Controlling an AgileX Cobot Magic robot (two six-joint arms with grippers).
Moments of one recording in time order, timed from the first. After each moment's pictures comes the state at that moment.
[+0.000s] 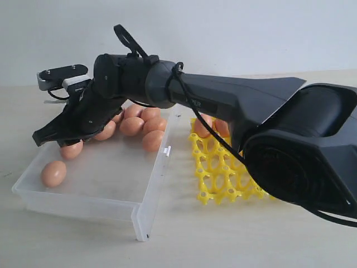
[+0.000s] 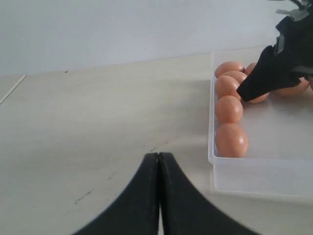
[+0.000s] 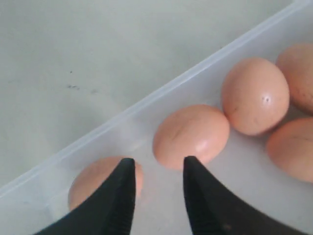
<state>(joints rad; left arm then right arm) -0.01 0.01 0.00 0.11 0.33 -0.03 0.81 2.50 -2.18 0.37 0.71 -0.18</state>
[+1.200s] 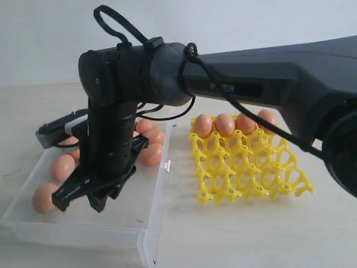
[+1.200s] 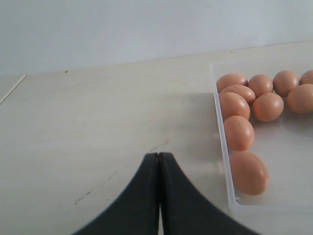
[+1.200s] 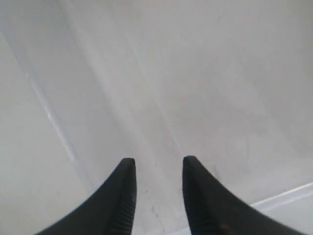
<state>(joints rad) -0.01 0.01 0.00 0.11 0.33 -0.03 0.90 2.23 -1.82 0.21 1.12 -0.13</state>
